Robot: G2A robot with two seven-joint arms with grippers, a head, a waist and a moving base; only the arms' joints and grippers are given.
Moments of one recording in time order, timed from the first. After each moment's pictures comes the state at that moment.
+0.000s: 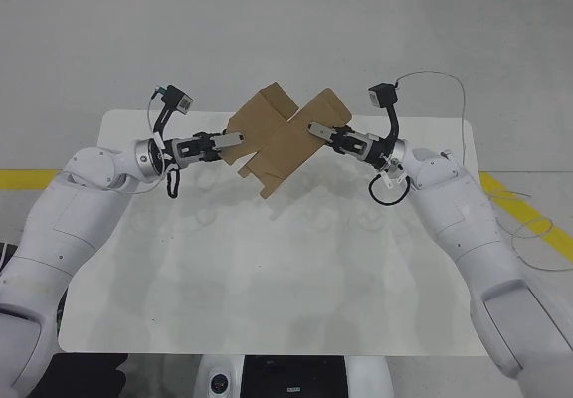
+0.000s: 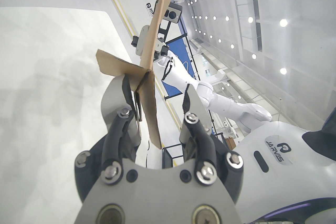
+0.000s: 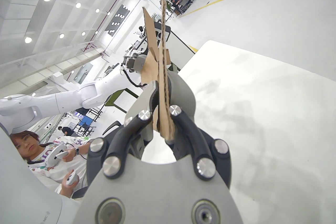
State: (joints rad) left arm 0.56 -0.93 -0.80 -1.04 -0.73 -0.63 -1.07; right arm -0.47 -1.34 0.87 -0.67 0.32 -1.01 0.81
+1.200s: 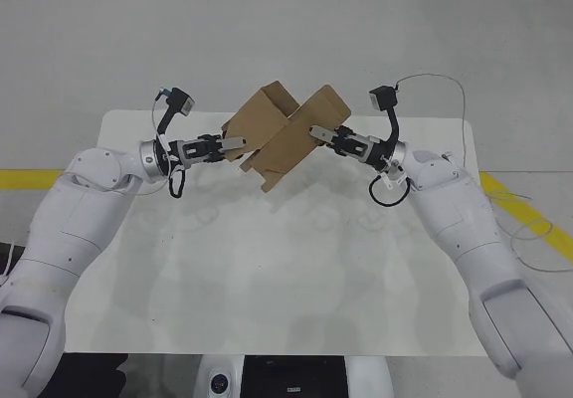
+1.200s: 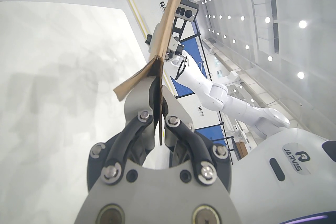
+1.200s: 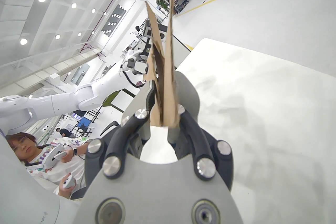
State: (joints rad) left arm 0.59 -0.97 -0.89 -1.03 -0.60 -0.60 -1.06; right arm -0.47 -1.34 0.89 -0.64 0.28 -1.01 0.81
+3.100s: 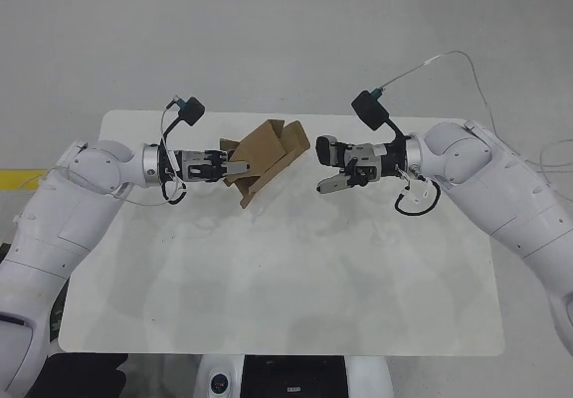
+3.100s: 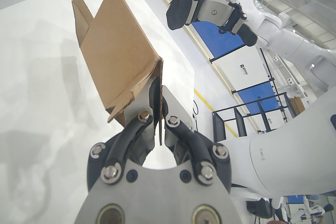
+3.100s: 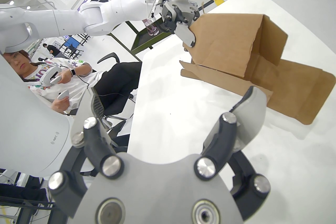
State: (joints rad) left arm 0.58 -0.90 -0.85 -1.16 -0.33 -0.77 -1.05; right arm -0.29 -1.01 0.42 -1.11 0.37 -1.01 0.81
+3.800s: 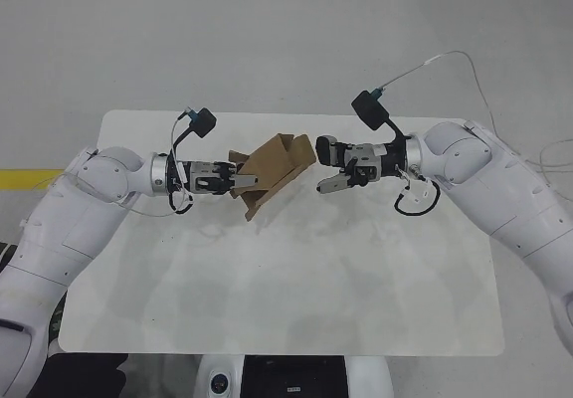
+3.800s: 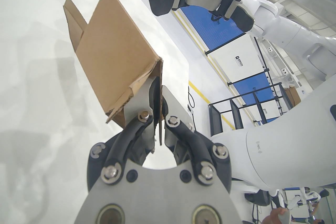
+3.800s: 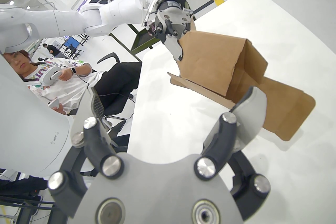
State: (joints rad) left arm 0.61 -0.89 -0.82 -1.24 -0.33 -0.77 -1.04; right arm -0.29 -1.01 0.42 -1.12 0.37 -1.01 0.80
